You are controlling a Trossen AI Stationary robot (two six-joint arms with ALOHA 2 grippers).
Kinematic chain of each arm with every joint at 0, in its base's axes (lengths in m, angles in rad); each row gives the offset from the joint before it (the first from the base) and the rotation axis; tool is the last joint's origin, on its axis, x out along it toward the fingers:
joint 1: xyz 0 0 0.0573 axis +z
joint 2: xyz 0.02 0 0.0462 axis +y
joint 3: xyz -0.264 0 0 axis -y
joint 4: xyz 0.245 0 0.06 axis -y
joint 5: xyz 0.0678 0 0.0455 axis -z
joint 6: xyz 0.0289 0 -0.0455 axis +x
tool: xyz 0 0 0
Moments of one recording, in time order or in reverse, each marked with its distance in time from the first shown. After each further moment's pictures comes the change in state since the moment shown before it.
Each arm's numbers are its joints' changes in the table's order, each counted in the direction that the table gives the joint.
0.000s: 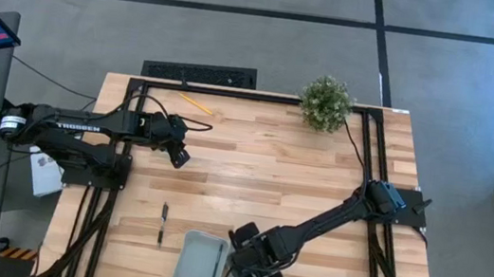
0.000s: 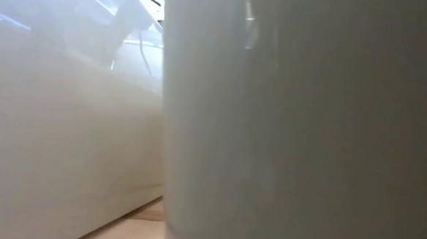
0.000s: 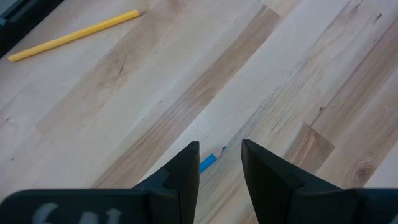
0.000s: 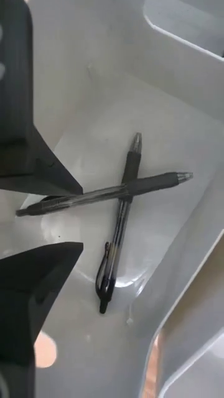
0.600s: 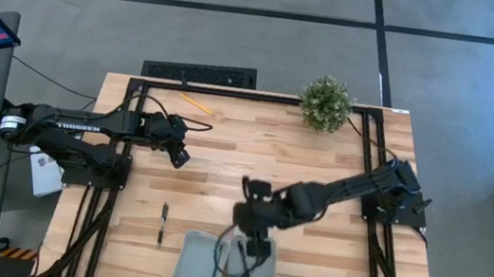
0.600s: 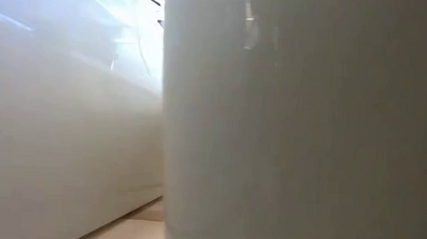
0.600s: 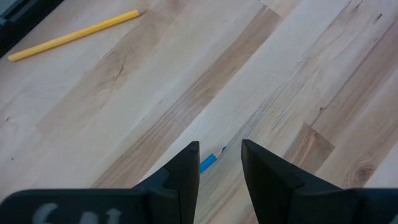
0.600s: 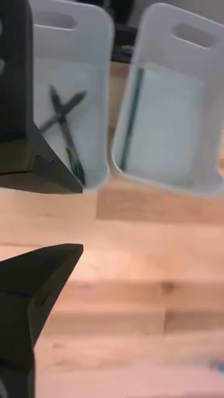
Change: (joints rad) left arm 0.000 0.000 0.000 0.000 -0.001 -0.002; right arm -0.143 -0.253 0.001 0.003 0.164 0.339
